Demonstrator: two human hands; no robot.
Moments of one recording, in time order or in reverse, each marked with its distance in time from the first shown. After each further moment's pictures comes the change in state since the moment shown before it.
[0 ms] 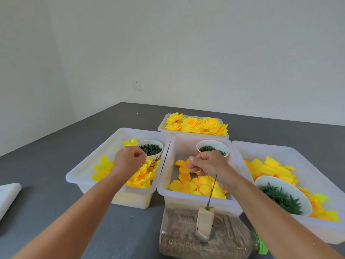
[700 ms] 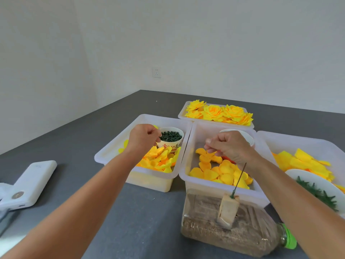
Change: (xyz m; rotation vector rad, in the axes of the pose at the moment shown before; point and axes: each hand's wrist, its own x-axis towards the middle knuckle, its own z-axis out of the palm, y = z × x) left_hand 0.005 0.006 -0.025 -0.154 0.031 -0.071; right_hand 0.015 -0.010 0.008 -0.069 0.014 -0.095
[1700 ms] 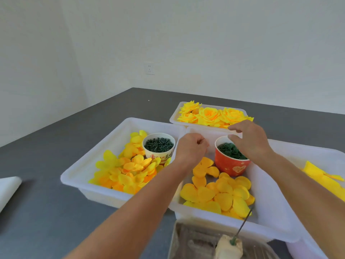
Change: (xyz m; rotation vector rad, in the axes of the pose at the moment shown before) left_hand 0.018 0.048 0.136 -0.027 -0.203 0.130; right_hand 0.082 0.039 -0.063 -0.736 0.301 -0.147
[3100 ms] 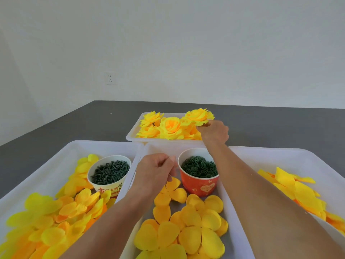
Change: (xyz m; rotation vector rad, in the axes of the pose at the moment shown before) left_hand 0.022 -0.007 0.029 -0.197 -0.083 -0.056; right_hand 0.106 0.058 0.051 0.220 0.224 0.642
